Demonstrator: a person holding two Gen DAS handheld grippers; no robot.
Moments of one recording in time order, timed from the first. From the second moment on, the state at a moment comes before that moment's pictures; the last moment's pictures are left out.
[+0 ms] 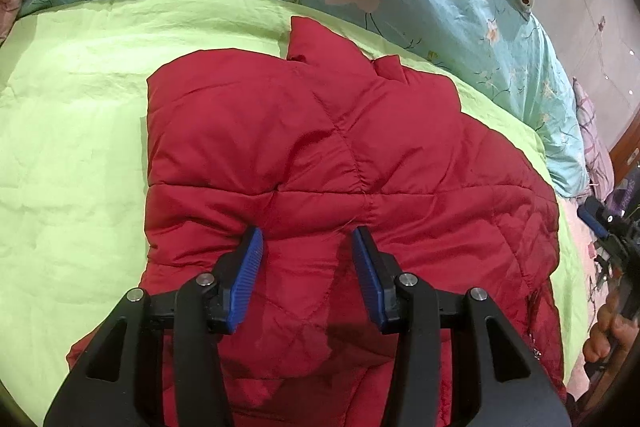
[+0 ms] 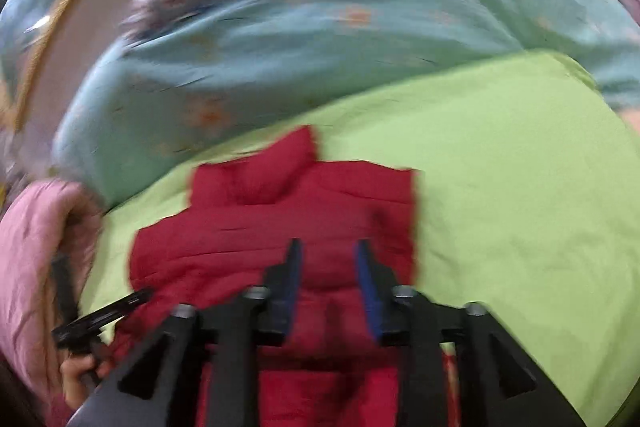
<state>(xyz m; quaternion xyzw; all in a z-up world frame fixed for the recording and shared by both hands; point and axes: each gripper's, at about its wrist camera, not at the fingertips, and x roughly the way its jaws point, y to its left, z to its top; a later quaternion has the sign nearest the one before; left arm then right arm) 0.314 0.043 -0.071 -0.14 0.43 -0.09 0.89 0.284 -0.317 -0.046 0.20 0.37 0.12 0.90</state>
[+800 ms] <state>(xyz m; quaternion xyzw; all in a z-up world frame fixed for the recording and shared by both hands) 0.325 0.033 -0.091 -0.09 0.45 -0.07 0.89 0.342 -0.281 -0.144 0.12 0.49 0.11 0.86</state>
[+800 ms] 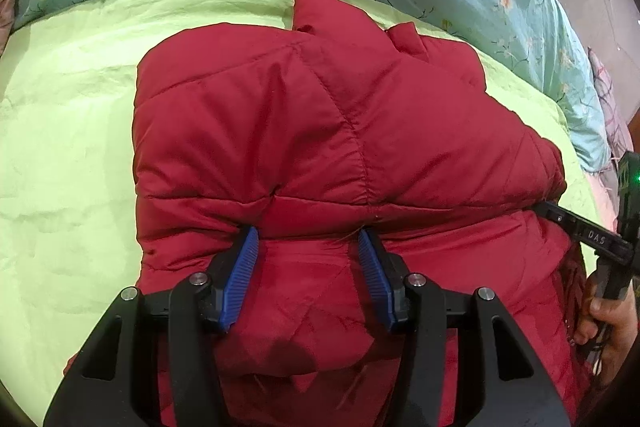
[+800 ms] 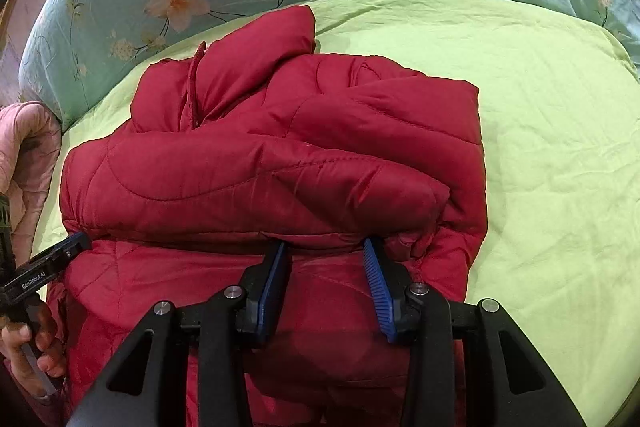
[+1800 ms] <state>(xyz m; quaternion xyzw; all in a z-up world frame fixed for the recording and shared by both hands) 0.160 0.105 -0.058 -0.18 0.44 -0.01 0.88 0.184 -0.313 -0.082 0.20 0.45 0.14 0.86</state>
